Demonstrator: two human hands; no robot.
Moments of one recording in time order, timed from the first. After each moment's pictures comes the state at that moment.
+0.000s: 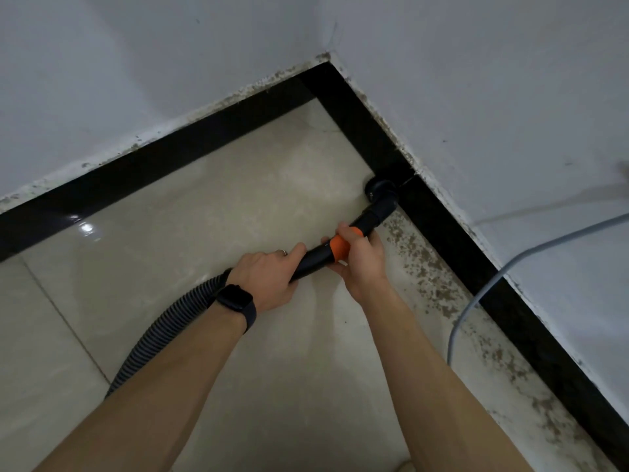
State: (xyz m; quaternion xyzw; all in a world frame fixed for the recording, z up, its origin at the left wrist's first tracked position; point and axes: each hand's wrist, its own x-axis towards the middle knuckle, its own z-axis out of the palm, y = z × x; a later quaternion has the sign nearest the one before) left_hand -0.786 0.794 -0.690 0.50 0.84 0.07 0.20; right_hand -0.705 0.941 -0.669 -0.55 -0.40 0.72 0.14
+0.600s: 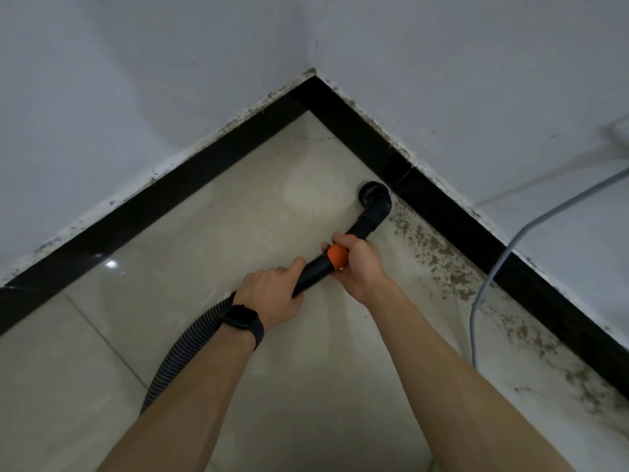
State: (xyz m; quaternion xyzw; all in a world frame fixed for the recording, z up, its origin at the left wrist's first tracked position) left_hand -0.787 0.767 -0.692 0.50 0.84 0.07 0.20; right_hand -0.709 0.921 -0.670 -0.55 -0.31 0.77 0.11
